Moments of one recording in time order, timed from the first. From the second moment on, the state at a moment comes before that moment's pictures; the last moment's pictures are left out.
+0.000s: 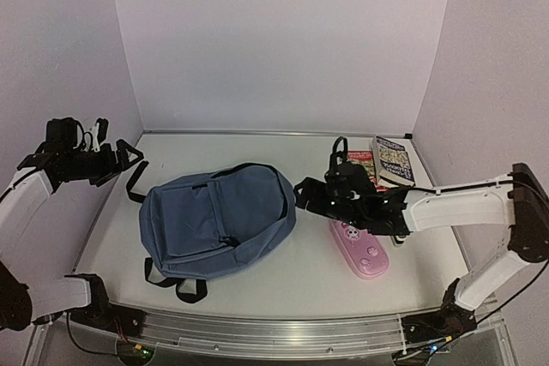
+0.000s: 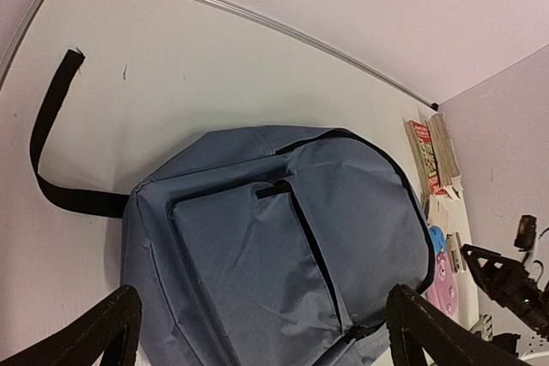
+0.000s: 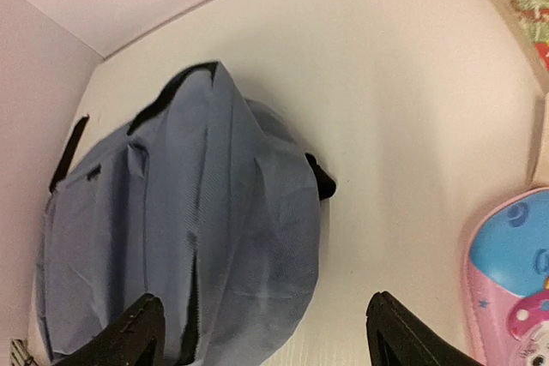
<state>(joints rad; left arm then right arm) 0.09 0.98 0.89 -0.55 0.54 -0.31 0.97 1.59 0.91 0.07 0.40 0.88</state>
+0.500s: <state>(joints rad) 0.07 1.00 0.83 -0.55 0.45 -0.50 0.97 1.68 0.99 0.05 0.27 0.82</state>
